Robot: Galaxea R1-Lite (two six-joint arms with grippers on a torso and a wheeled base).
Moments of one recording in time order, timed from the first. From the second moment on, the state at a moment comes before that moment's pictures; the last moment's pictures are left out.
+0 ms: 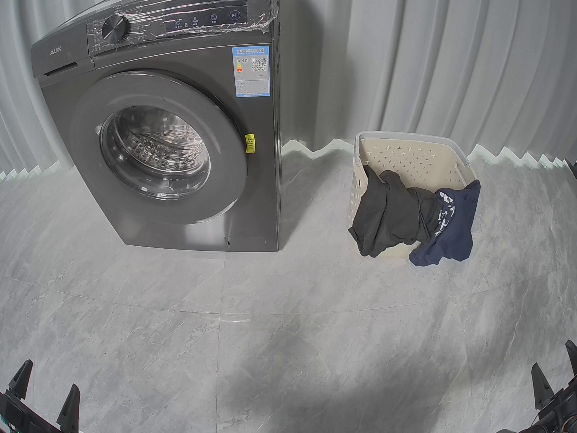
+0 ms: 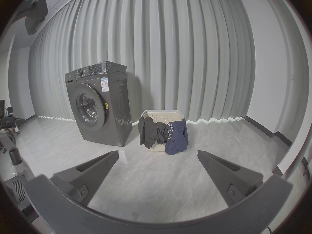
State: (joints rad) left arm 0.00 0.02 -0.02 0.01 -0.01 0.01; right arm 0.00 0.02 -0.02 0.02 0.02 0.00
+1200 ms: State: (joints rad) left arm 0.00 0.02 -0.02 0.01 -0.01 0.01; right arm 0.00 0.02 -0.02 0.02 0.02 0.00
